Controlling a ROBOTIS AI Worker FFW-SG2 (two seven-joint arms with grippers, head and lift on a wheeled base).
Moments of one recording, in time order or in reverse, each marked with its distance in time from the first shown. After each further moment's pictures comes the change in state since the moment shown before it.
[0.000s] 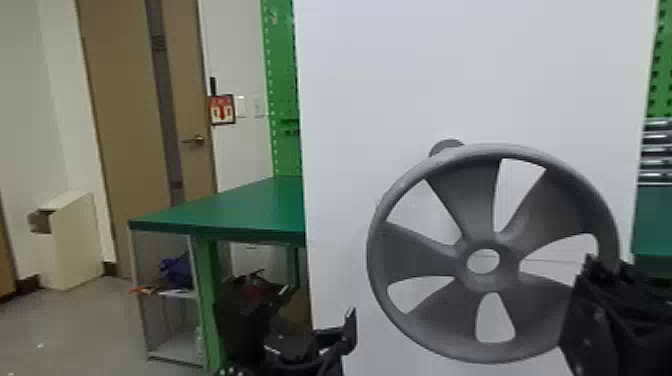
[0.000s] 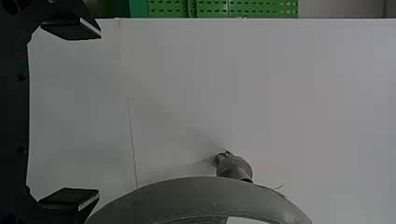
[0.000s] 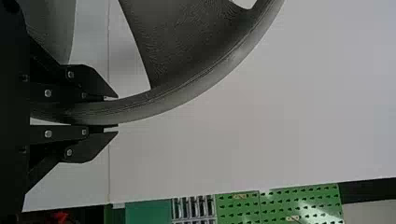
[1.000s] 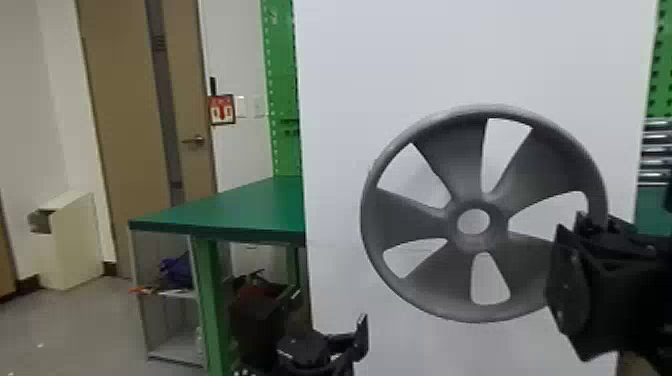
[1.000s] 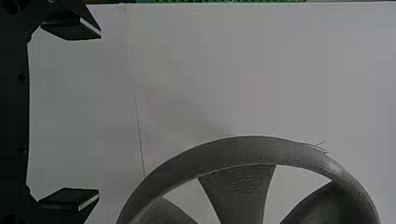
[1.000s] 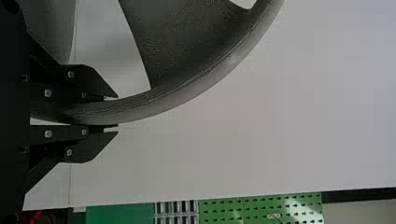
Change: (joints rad) left arm -0.018 0.012 -0.035 0.030 -0.001 0.003 0.000; right arm -0.143 0.009 0.043 0.006 0.022 0.112 -0.080
